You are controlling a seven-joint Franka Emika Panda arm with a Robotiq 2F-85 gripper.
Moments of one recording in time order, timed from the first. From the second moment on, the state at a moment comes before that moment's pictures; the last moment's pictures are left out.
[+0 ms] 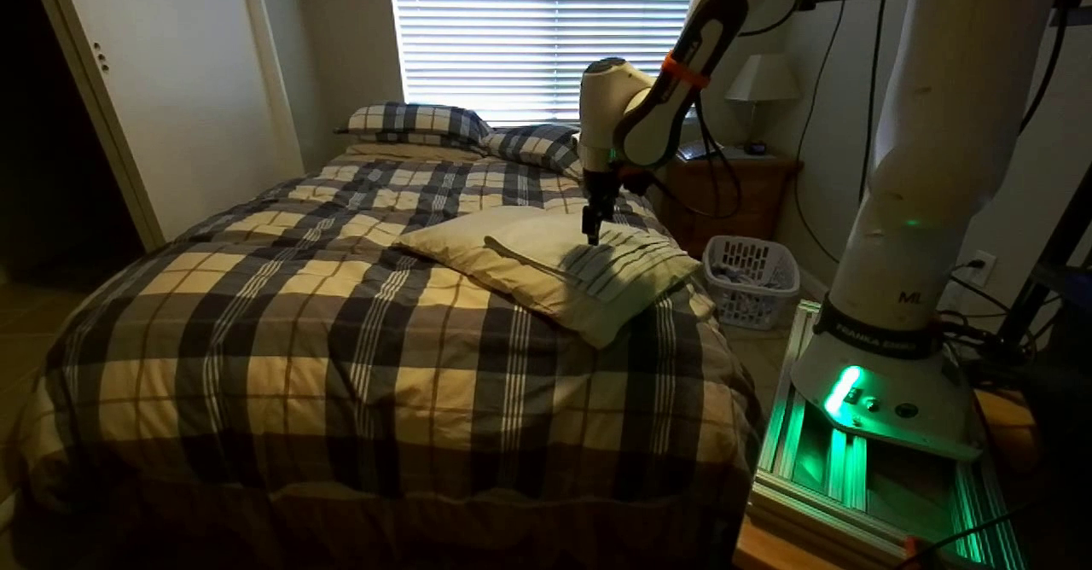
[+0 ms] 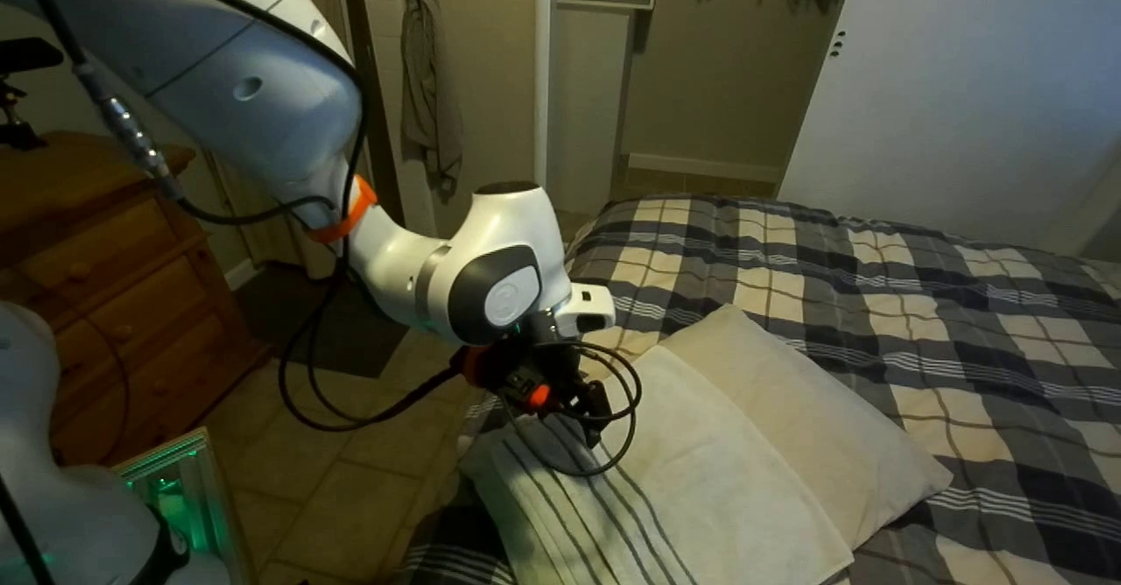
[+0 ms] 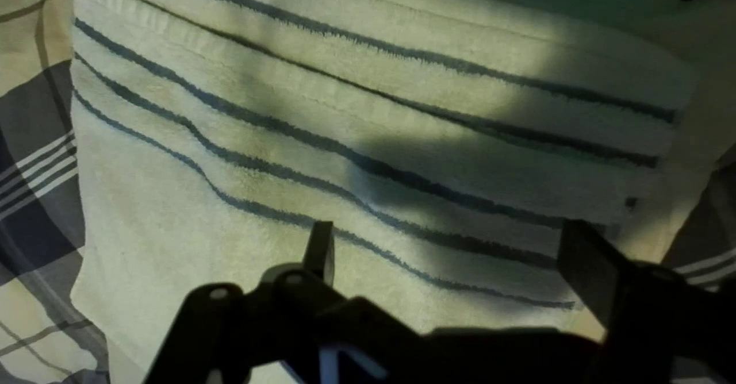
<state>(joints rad) -0.11 0.10 -0.16 -2.51 -0.57 2.72 0.13</state>
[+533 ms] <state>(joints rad) -0.15 0.10 -0.18 -2.57 -0.30 2.80 0.00</state>
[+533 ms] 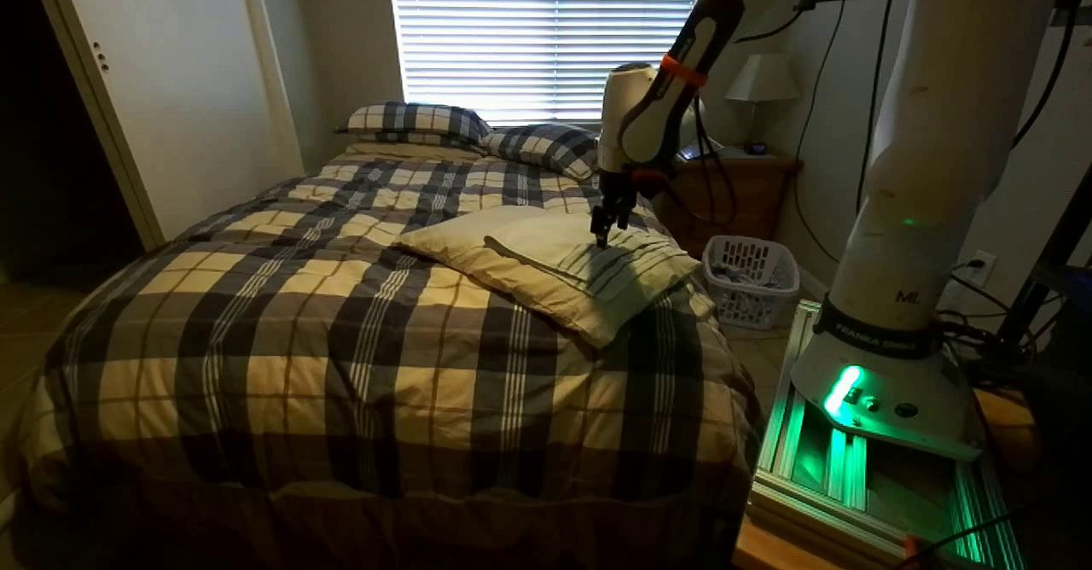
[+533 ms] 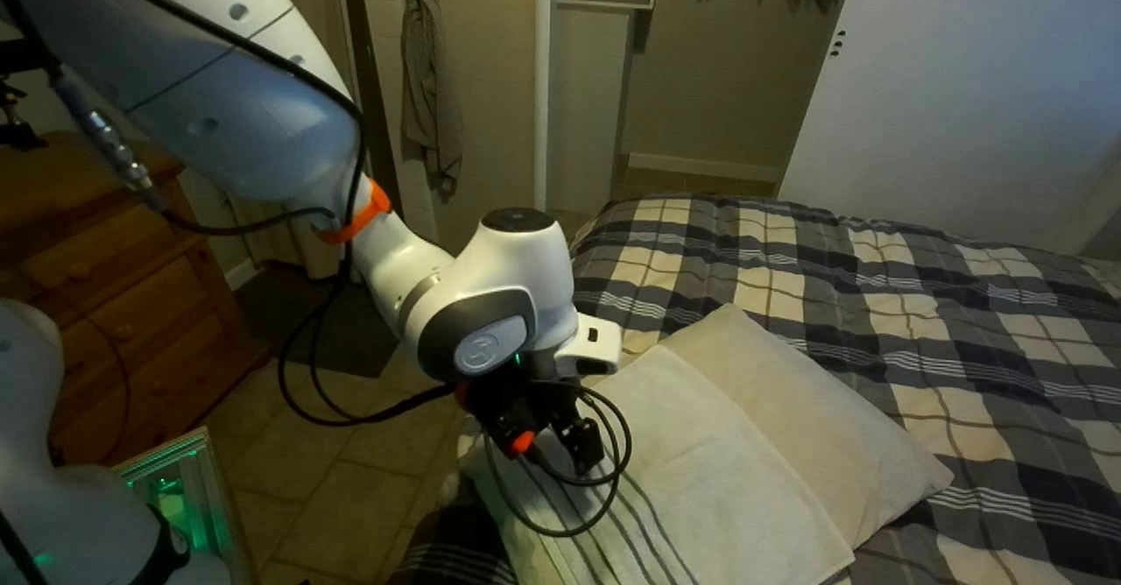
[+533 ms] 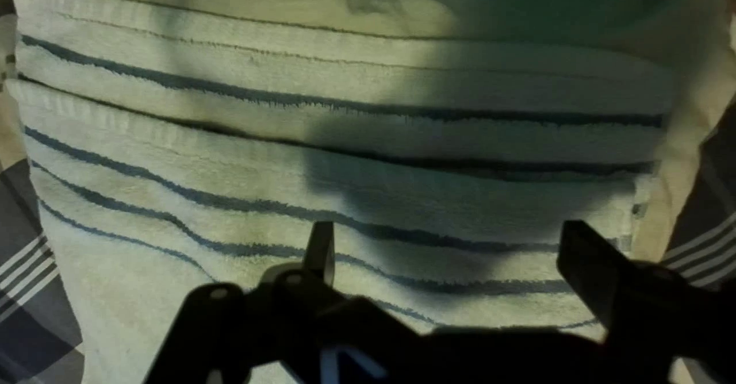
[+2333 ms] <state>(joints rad) -0.11 0.41 -0.03 -2.30 0.12 2.67 -0.12</state>
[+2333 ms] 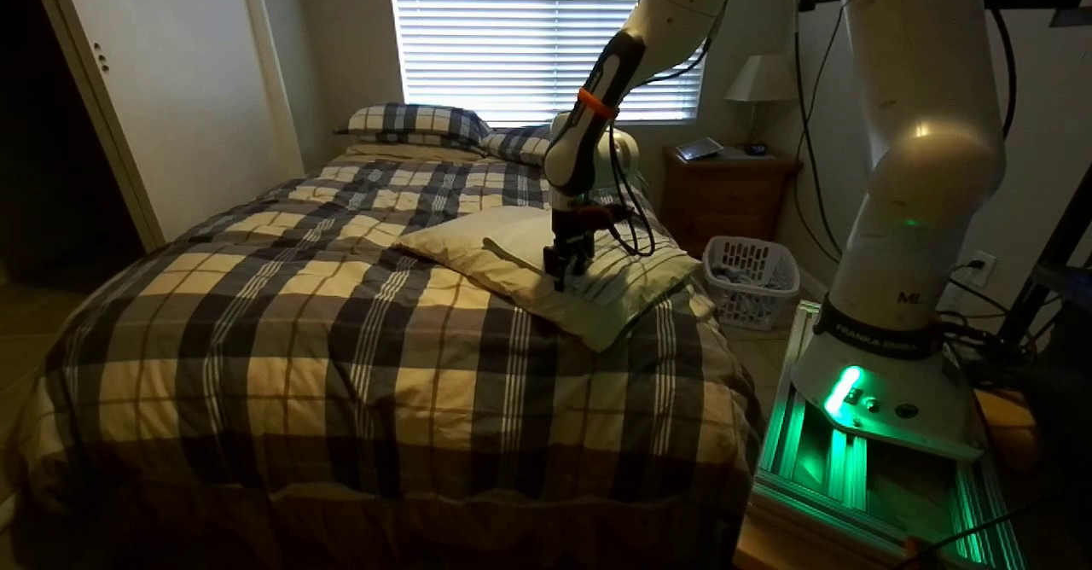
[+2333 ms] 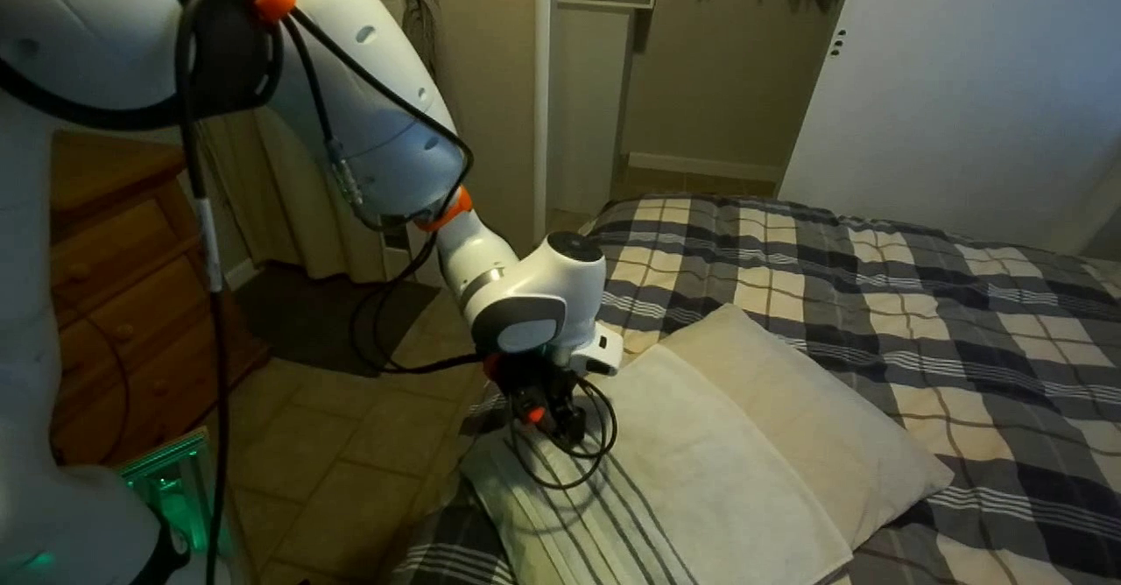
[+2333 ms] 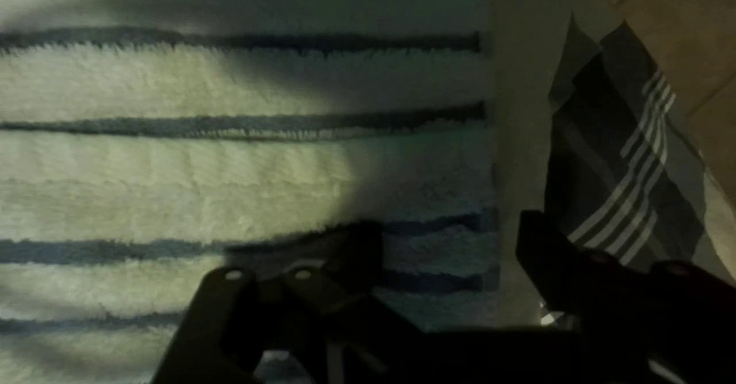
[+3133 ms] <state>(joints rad) -0.06 0.34 -0.08 -2.29 0.01 2.53 0.01</state>
